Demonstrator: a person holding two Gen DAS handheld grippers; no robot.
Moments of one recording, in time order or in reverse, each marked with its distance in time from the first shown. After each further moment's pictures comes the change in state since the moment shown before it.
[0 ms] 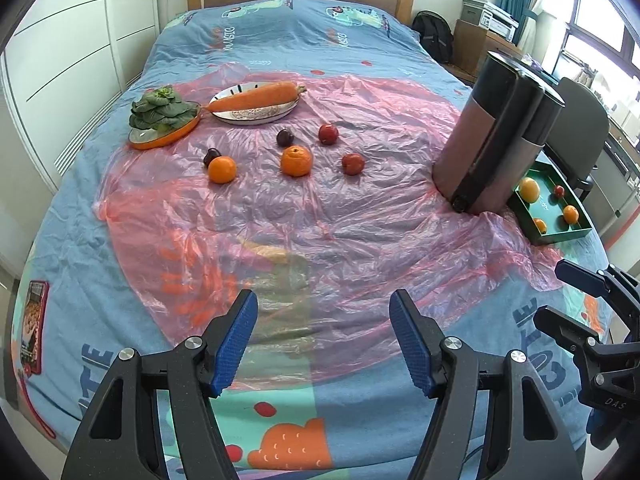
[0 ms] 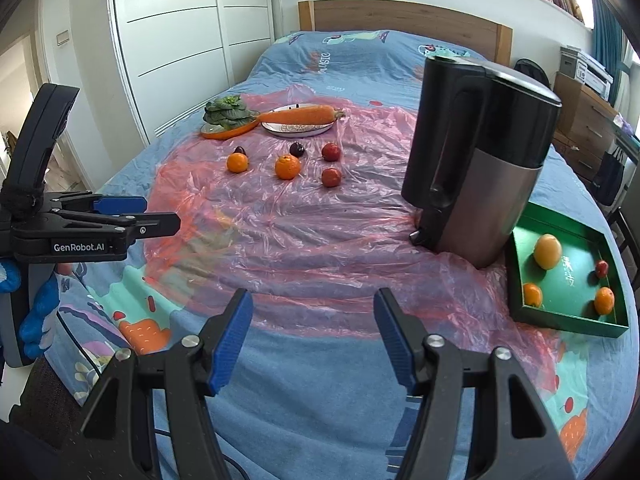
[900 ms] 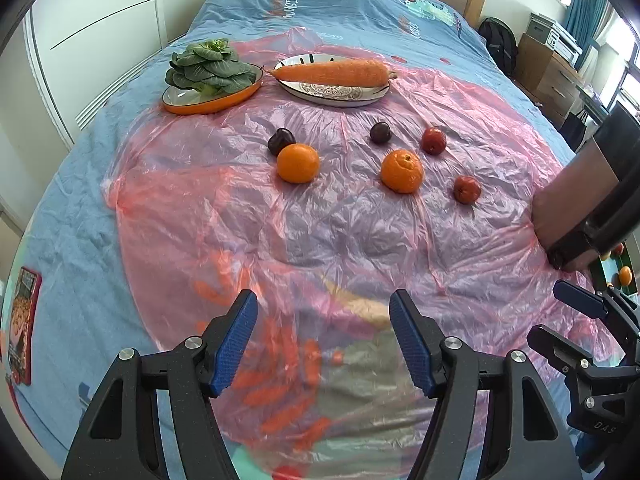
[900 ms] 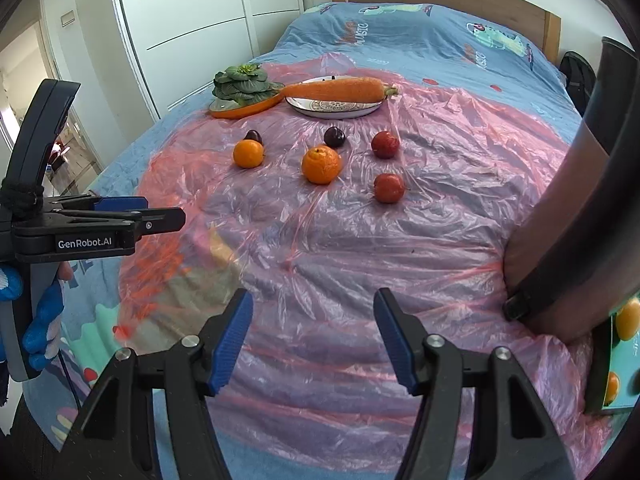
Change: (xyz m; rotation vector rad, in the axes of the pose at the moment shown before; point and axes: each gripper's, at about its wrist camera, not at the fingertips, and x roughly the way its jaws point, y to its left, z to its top) left arm 0.094 0.088 0.046 -0.156 0.055 0.083; right arm 0.142 0.016 0.065 -0.044 0.086 0.102
